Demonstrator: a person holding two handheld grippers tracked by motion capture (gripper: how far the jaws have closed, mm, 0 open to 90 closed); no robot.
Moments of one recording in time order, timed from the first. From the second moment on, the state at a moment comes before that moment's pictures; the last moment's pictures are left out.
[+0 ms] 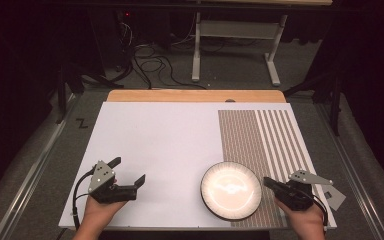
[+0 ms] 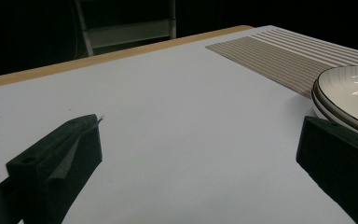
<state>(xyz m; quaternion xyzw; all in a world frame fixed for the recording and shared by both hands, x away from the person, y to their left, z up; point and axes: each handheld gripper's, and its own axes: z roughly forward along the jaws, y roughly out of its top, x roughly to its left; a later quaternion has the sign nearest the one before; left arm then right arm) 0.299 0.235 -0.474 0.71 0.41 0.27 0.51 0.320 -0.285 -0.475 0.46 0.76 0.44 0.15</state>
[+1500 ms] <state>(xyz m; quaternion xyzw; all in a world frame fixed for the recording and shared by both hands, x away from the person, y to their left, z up) 0.299 0.232 -0.475 0.71 0.40 0.26 0.51 0.324 -0.281 -0.479 0.46 0.77 0.43 0.12</state>
